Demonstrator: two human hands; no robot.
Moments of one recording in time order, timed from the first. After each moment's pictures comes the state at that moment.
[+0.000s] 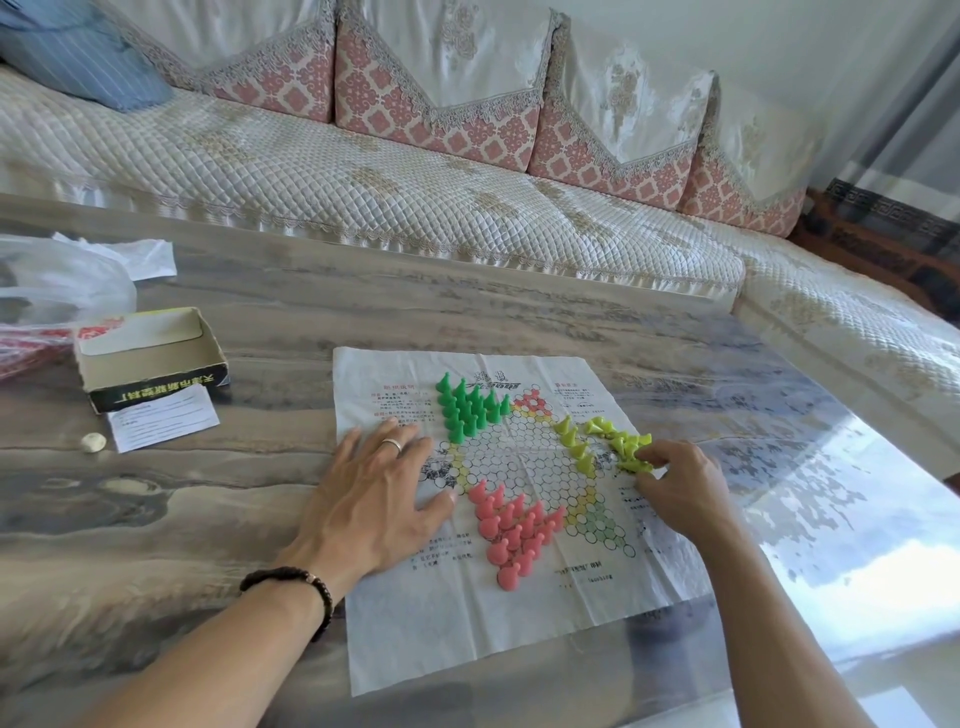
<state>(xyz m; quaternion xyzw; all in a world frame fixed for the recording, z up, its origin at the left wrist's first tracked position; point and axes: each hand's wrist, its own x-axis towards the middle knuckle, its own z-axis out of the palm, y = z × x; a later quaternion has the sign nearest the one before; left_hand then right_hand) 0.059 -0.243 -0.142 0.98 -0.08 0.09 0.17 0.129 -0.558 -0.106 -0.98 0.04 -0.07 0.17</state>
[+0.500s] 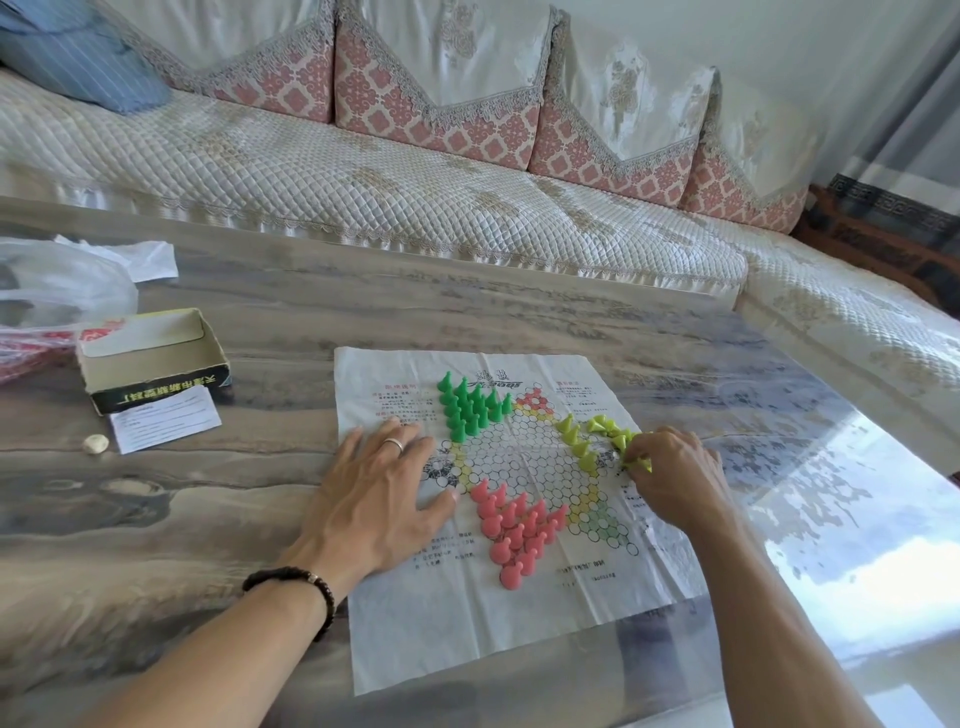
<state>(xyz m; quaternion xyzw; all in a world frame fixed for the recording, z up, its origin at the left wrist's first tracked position) 0.059 -0.242 -0.143 0.98 -0.08 0.09 0.17 0.134 -0.545 -0.100 -1.00 -0.02 -0.08 0.04</state>
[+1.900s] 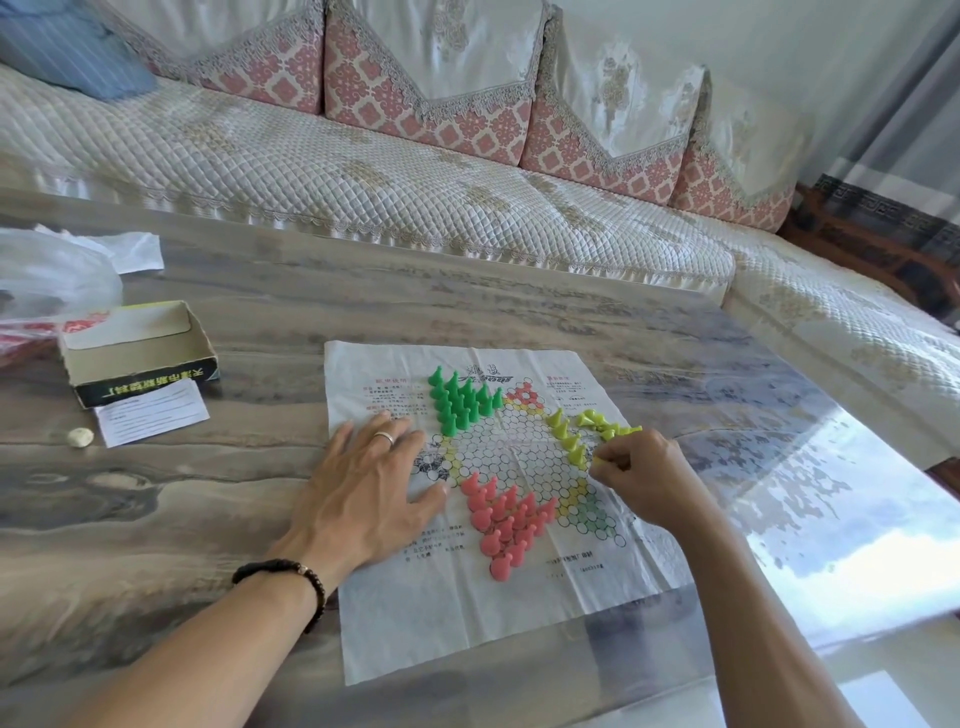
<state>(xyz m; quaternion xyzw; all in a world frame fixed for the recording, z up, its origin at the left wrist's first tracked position) 0.060 -0.243 -0.143 0.98 -0.07 0.08 0.18 0.117 -0.528 -0.088 -0.98 -0.06 -0.01 0.19</state>
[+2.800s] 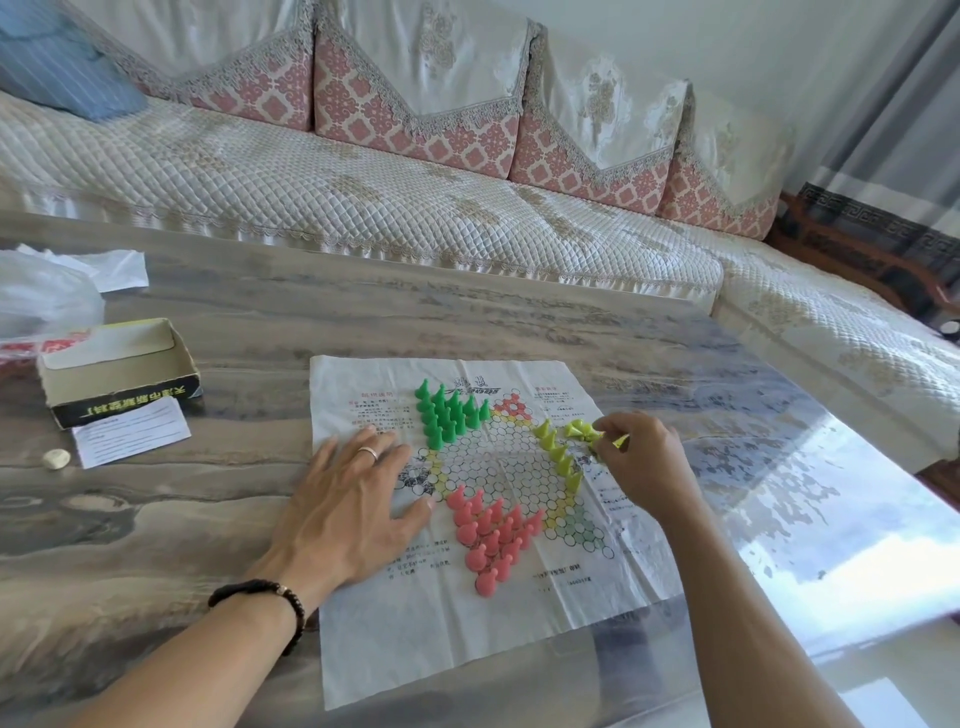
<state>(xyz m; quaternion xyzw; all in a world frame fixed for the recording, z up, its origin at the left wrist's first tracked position) 0.061 -0.242 -0.144 0.98 -0.07 0.07 0.16 0.141 -0.537 -0.090 -0.97 -0.03 -0.14 0.19</state>
